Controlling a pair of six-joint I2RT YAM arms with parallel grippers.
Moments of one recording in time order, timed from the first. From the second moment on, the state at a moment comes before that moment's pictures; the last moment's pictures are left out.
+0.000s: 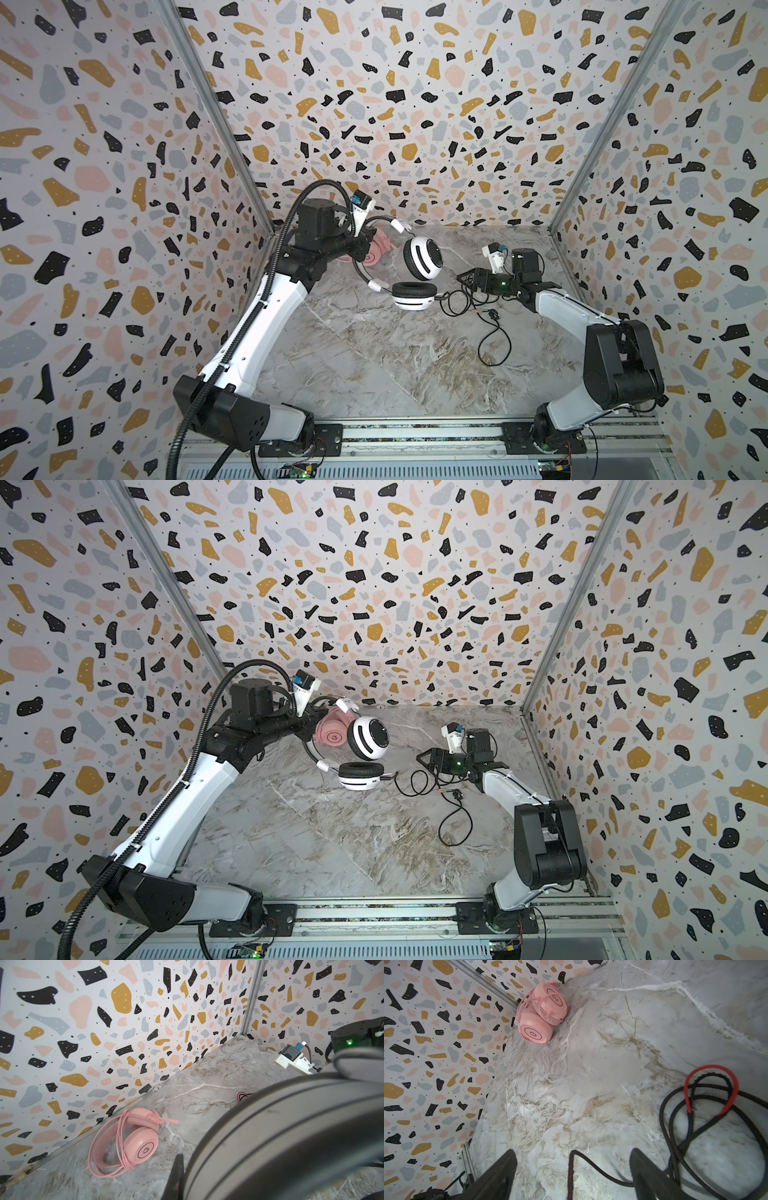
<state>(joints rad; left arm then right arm) -0.30 1.39 1.52 -0.55 0.36 0.18 0.15 1.56 0.95 -0.06 -0.70 0.34</state>
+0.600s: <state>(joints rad) -0.22 1.38 1.70 -0.58 0.54 0.04 0.17 1.57 0.67 0.30 -0.70 0.89</state>
